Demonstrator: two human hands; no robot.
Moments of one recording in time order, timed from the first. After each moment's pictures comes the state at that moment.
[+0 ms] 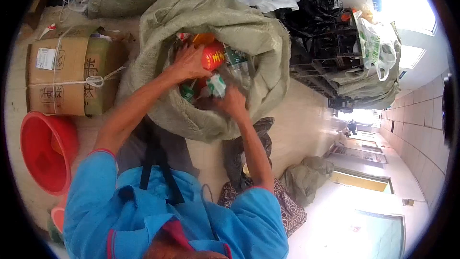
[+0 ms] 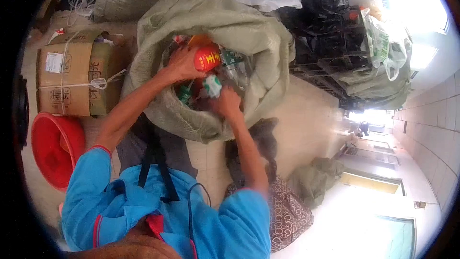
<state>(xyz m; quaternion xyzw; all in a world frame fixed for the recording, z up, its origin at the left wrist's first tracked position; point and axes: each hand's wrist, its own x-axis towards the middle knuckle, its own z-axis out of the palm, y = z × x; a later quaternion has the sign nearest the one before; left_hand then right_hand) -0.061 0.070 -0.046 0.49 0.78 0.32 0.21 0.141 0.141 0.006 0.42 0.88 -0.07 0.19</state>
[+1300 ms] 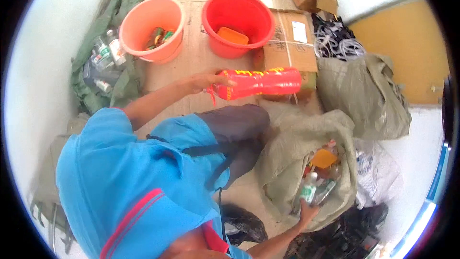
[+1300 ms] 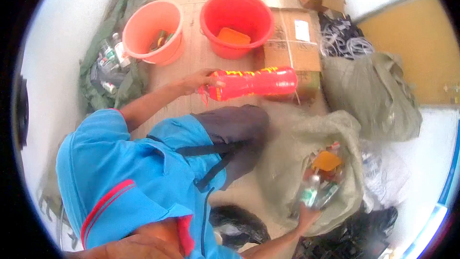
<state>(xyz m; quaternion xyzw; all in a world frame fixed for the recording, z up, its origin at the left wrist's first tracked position) 0.112 -0.400 -0.026 -0.08 0.50 0.84 0.20 0.209 0.222 0.023 0.20 0.97 -0.15 0.00</state>
